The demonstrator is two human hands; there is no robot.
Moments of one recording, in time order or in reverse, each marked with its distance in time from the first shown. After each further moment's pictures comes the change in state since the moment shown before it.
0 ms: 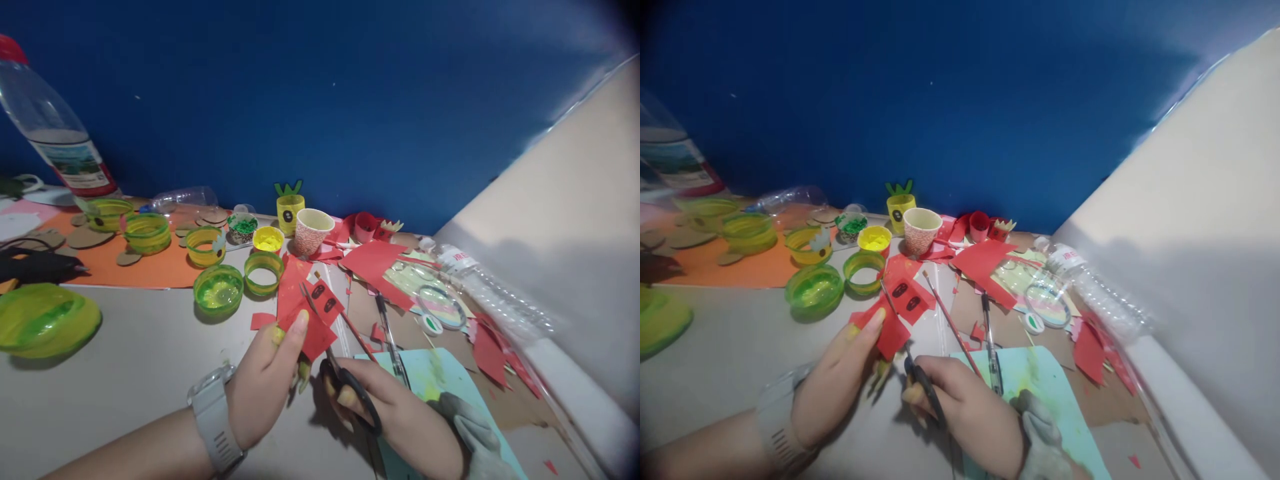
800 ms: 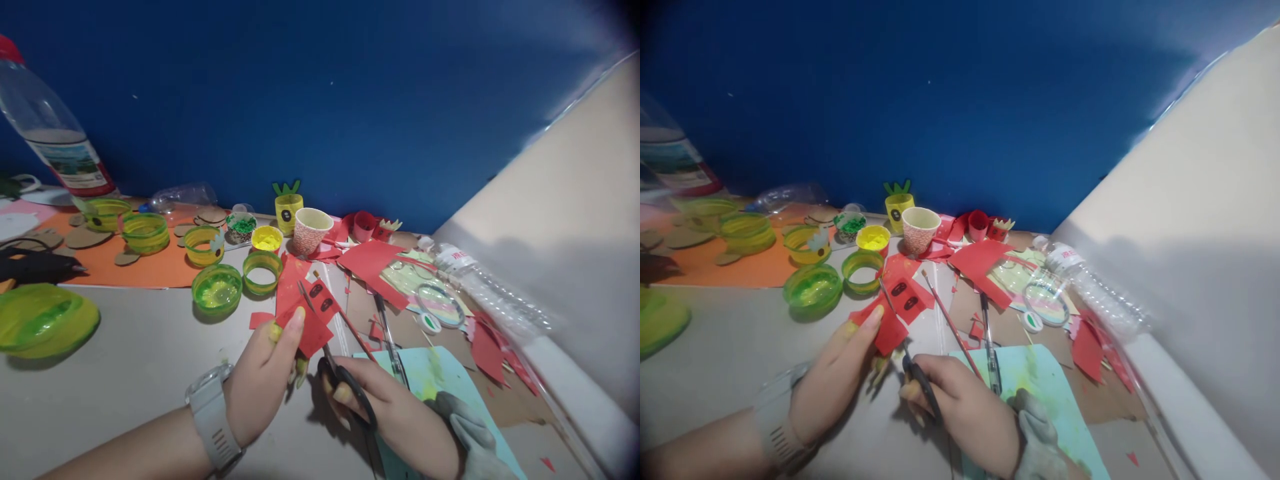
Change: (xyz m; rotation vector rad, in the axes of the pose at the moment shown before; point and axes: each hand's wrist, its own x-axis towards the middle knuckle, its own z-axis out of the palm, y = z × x) left_hand 0.004 0.006 0.000 -0.017 0.026 0.034; right_hand 0.001 -0.003 0.002 -0.036 0.059 0.001
